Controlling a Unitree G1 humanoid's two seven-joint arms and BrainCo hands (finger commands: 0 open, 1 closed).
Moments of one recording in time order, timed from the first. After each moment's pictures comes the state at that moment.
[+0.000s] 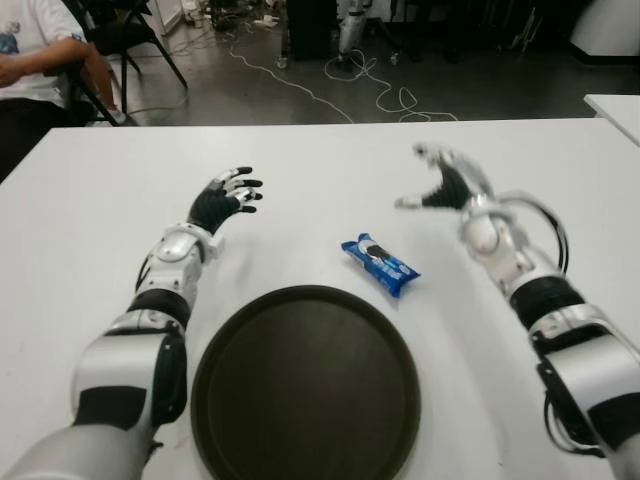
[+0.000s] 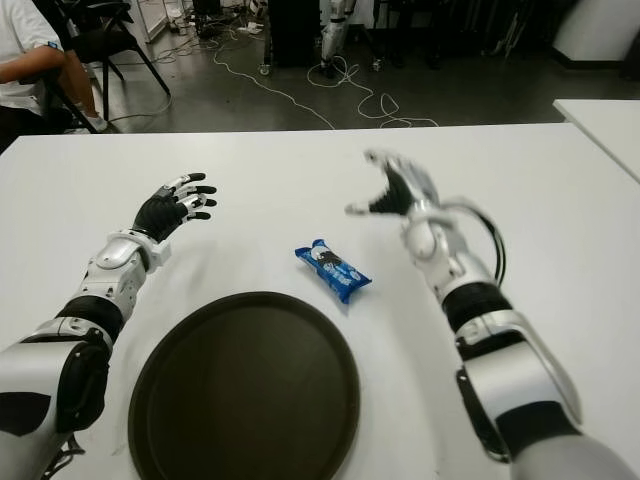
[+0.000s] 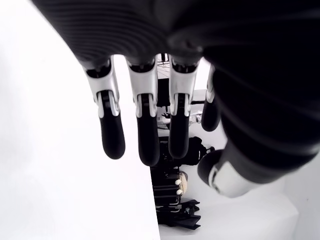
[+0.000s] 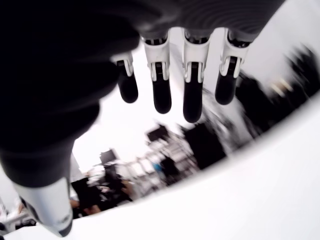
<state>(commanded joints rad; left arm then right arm) -0.81 0.17 0.18 1.29 -0.02 -0.32 -0.30 -0.71 -0.38 0.38 0.60 -0.71 -0.05 -0.09</state>
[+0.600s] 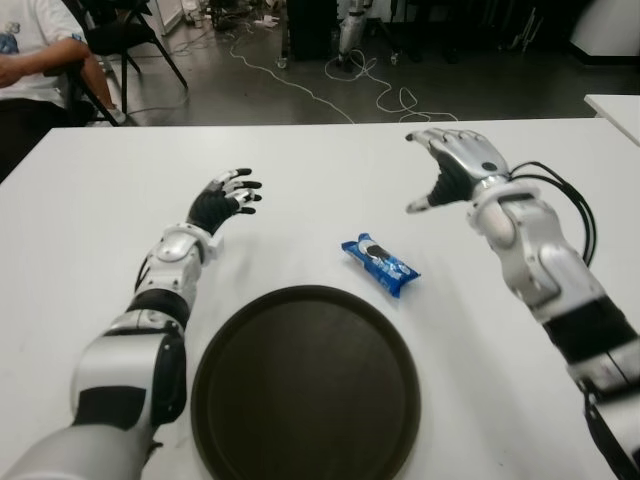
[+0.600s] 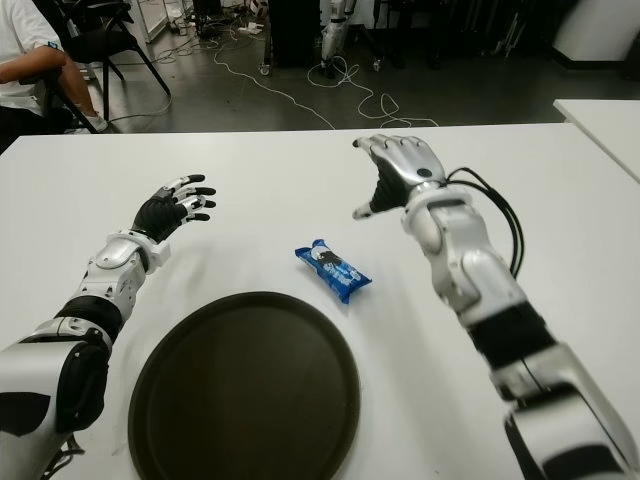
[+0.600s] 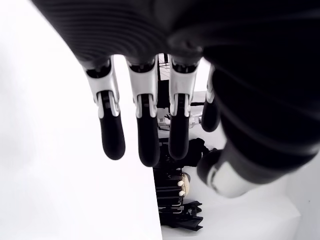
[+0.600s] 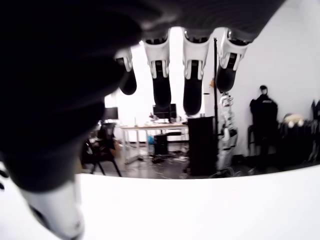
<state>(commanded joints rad) -0.82 0.17 0.17 1.29 -0.01 -0.31 -0.30 -0.51 -0.50 0.38 -0.06 -0.96 0.32 0.31</state>
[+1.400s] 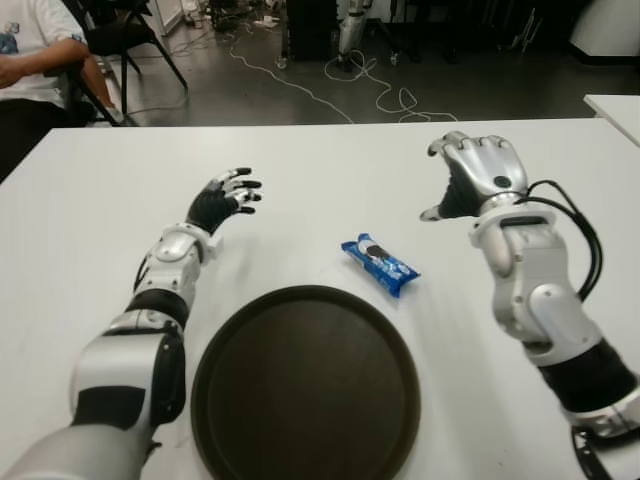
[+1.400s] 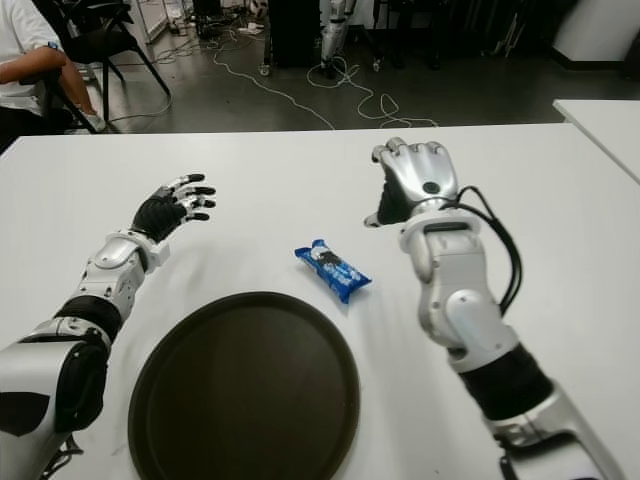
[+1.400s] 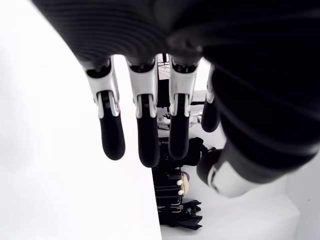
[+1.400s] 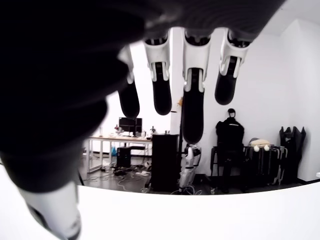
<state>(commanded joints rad) -0.81 0.18 0.16 1.29 0.00 -0.32 -0.30 -0.42 -0.26 0.51 -0.12 -1.25 0.54 0.33</state>
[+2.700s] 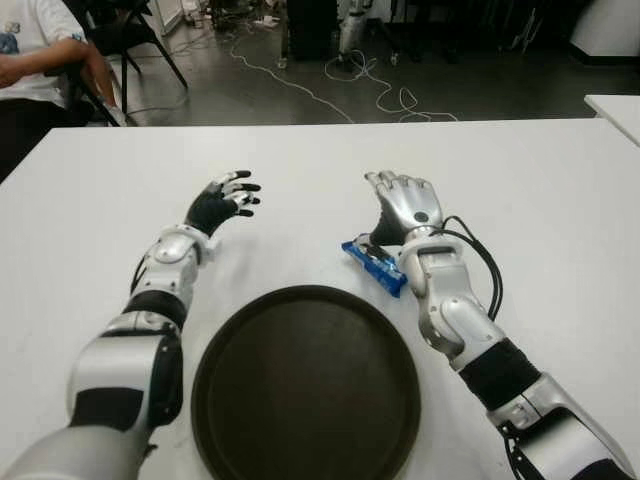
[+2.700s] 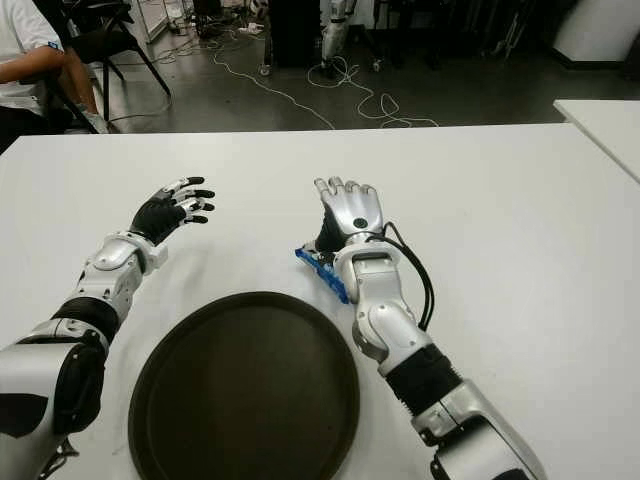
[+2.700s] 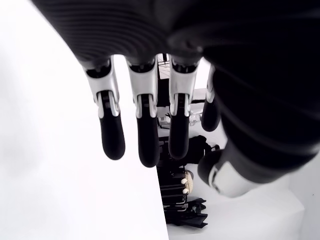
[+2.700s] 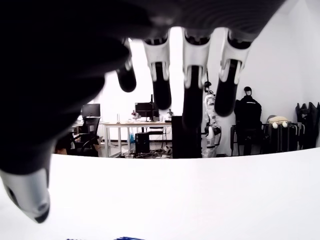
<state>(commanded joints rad) -0.81 0.19 0.14 1.29 0.01 -0.34 -0.30 -0.50 -0.13 0.51 0.25 -1.13 0.45 0.04</state>
